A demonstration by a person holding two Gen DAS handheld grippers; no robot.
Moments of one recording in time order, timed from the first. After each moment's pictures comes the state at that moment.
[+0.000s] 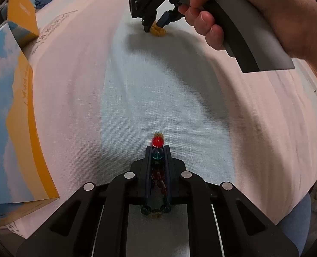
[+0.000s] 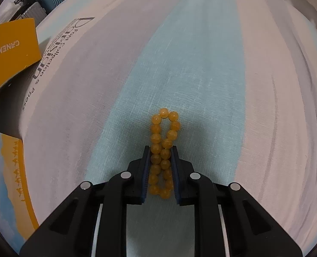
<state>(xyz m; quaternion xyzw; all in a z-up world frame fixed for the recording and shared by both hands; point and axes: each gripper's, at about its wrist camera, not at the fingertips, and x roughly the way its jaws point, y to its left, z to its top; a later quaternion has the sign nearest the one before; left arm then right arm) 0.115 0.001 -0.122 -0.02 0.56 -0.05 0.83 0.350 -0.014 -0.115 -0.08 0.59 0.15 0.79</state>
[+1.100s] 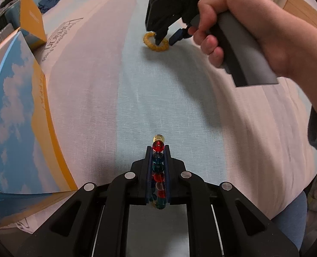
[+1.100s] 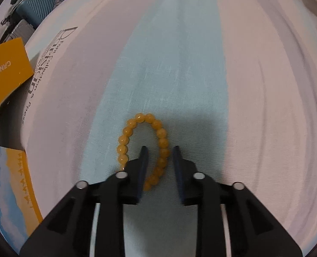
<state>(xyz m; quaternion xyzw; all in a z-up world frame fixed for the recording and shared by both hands) 0.116 0.012 -0.096 -0.01 0.55 -0.05 0.84 0.354 -0.032 -0.118 -0.02 0.62 0.13 0.78</state>
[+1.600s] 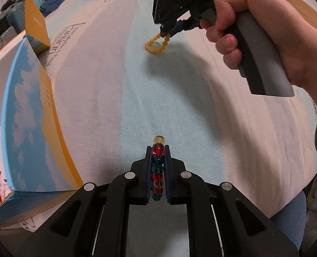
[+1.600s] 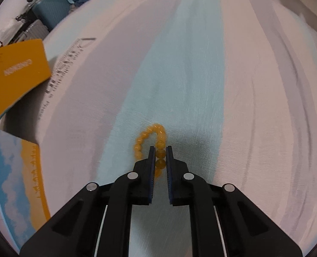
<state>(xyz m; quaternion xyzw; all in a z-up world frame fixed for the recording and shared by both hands) 0.114 0.014 -0.080 -0.01 0.54 -0.04 0.84 0.335 -0.032 -0.070 -0.04 0.57 0.15 0.81</state>
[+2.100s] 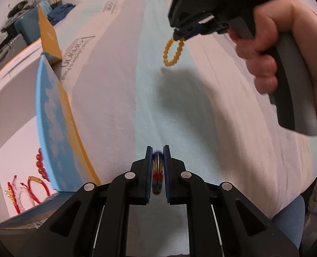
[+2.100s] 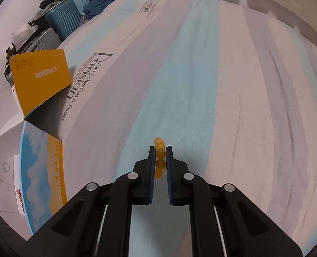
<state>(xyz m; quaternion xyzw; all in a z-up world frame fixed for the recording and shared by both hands) 0.107 0.022 -0.045 0.00 0.52 -0.02 0.86 0.298 -0.041 -0.014 -0.04 0.53 0.16 0.83</state>
